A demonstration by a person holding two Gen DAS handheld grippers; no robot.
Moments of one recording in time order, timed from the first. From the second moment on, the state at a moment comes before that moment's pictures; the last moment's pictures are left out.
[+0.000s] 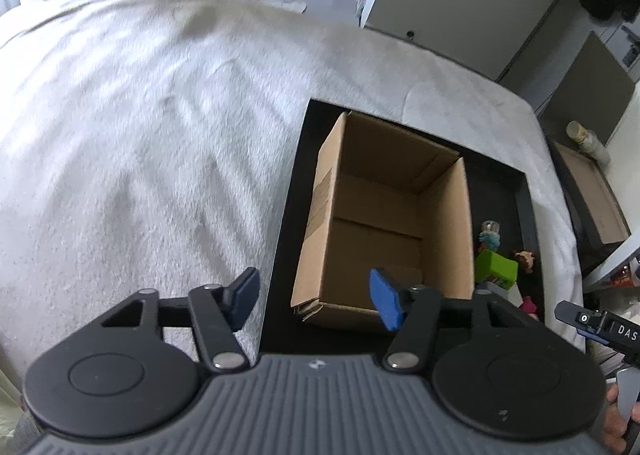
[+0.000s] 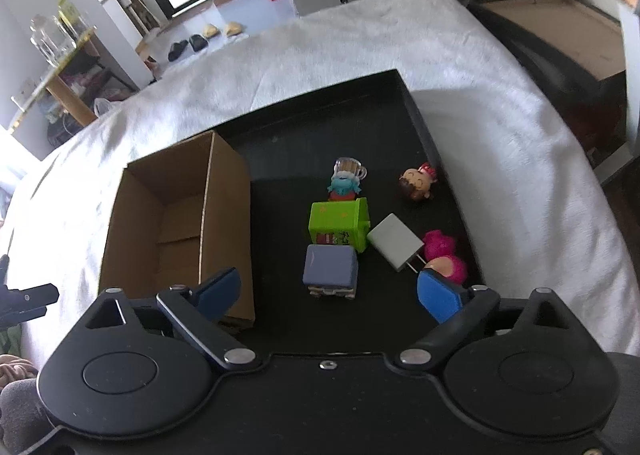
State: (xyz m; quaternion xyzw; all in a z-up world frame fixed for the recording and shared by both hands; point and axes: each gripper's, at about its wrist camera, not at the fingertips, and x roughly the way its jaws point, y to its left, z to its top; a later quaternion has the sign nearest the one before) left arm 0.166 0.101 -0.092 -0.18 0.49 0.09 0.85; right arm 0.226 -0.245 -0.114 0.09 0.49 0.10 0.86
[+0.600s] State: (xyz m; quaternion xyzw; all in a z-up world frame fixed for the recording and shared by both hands) left arm 0.196 0.113 -0.148 -0.25 0.53 0.12 0.80; right arm 0.269 -0.205 -0.179 0.06 0.54 0.07 0.83
